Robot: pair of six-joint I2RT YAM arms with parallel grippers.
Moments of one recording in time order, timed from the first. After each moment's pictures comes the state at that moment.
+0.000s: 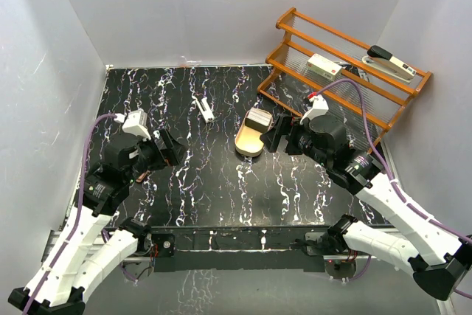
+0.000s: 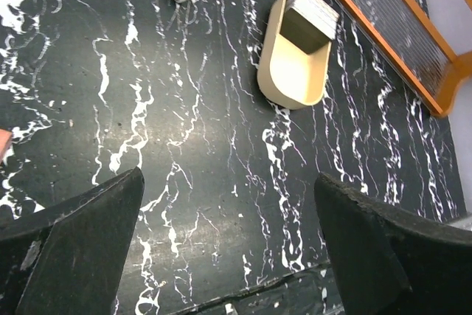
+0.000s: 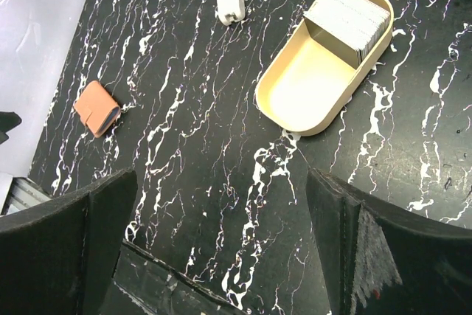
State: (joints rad) left arm -0.43 0.65 0.85 -0.68 -0.02 -0.54; right arm 0.66 0.88 0.94 -0.45 0.10 0.58
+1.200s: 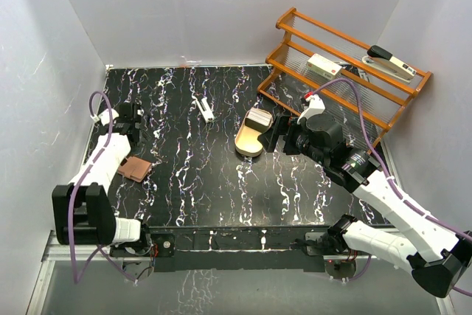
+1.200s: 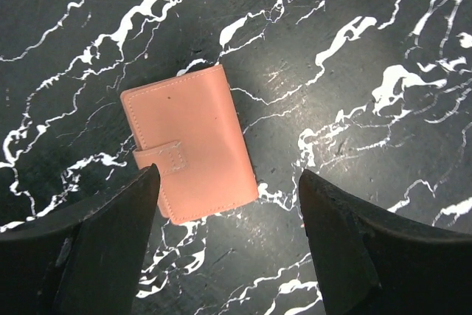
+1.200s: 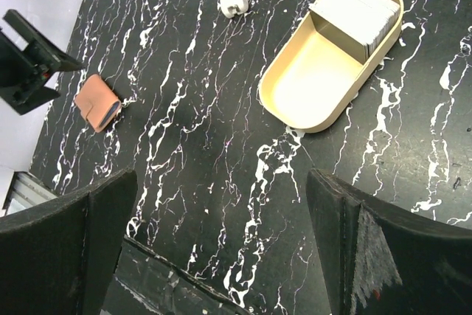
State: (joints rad) left arm -0.02 1.31 0.93 -0.73 -0.51 -0.77; right arm 0.66 0.91 0.94 -0.44 0.08 0.58
